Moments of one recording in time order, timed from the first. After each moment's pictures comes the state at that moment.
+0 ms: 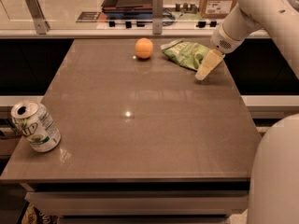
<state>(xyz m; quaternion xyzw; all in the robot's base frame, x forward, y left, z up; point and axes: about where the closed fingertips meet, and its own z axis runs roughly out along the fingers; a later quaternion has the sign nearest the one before) 0.731 -0.209 0.841 -0.53 0.81 0.01 0.25</state>
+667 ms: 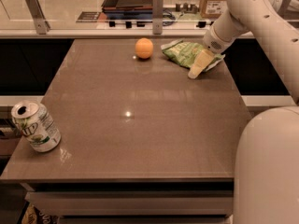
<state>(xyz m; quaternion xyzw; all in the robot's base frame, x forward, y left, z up) 0.763 -0.192 0.824 -0.53 0.81 0.01 0.26</state>
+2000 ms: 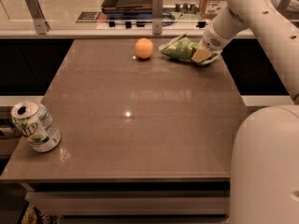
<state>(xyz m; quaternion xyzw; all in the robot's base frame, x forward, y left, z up) 0.763 -0.190 0.833 -0.53 0.81 0.01 0.26</state>
